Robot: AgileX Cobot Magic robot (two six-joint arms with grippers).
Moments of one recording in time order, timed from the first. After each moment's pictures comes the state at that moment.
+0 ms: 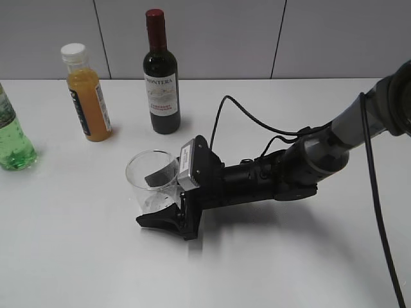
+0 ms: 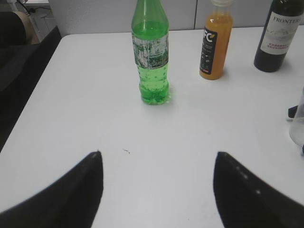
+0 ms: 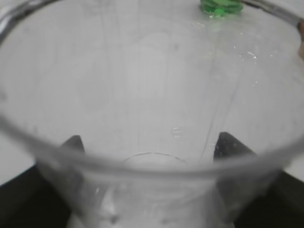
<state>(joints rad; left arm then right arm) 0.01 -0.01 -0.50 -0.06 1.03 0.09 0.55 2.42 -1.16 -1.12 -1.09 0.39</state>
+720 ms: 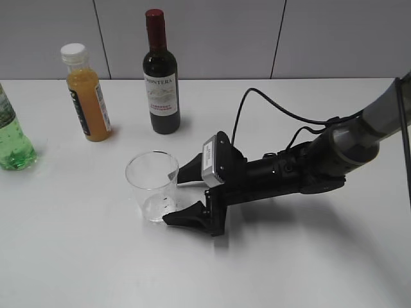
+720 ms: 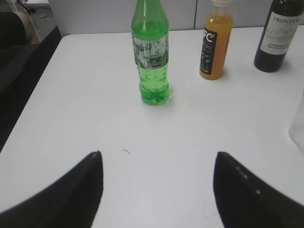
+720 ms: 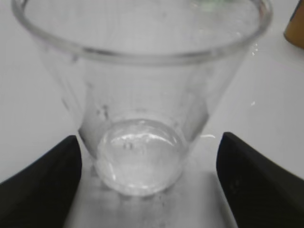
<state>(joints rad) 0.01 -0.01 -0.50 -0.06 1.03 0.09 0.46 2.35 -1.08 -1.22 -1.06 0.38</state>
